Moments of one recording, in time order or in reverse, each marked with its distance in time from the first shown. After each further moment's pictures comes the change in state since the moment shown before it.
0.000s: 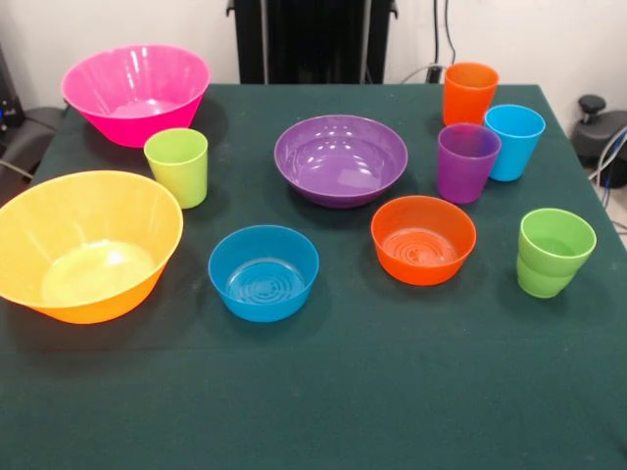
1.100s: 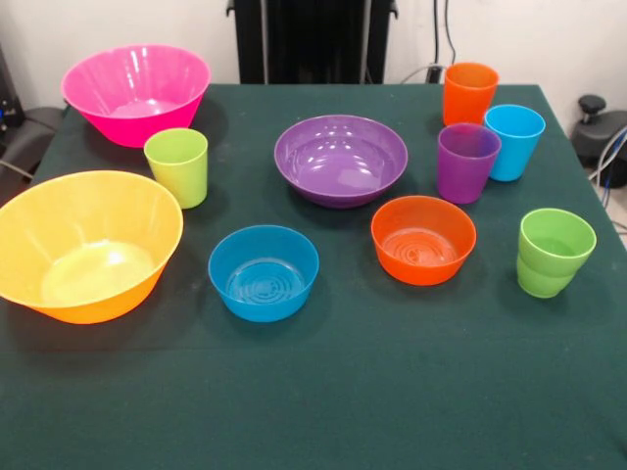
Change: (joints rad) arm 0.007 0.003 0.043 -0.140 -0.048 0.171 0.000
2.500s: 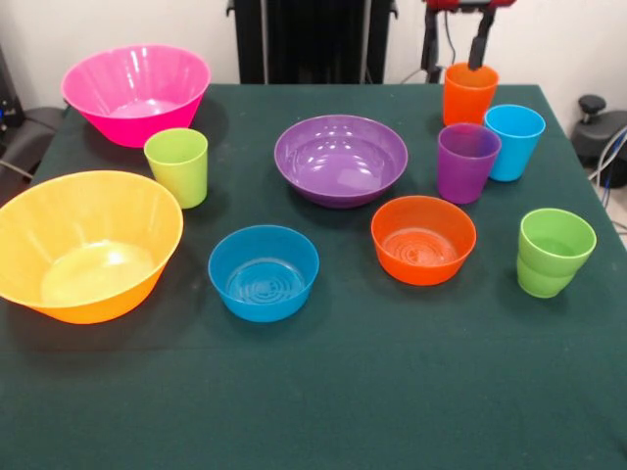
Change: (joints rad) arm -0.123 0.222 0.088 -0.076 -0.204 -0.121 0.000
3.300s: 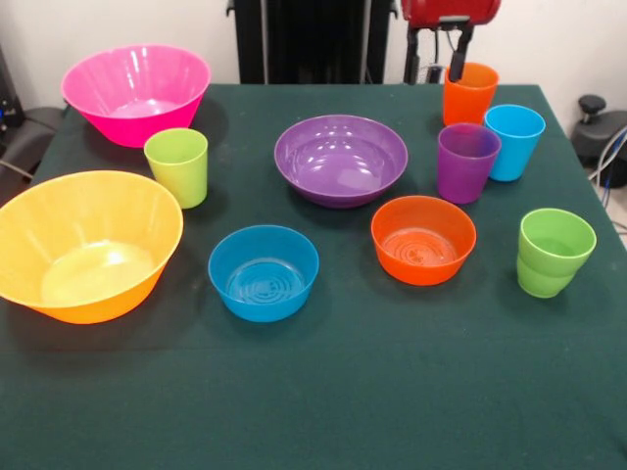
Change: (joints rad) arm -0.041 0.030 0.013 0.017 -0.040 -0.016 0.000
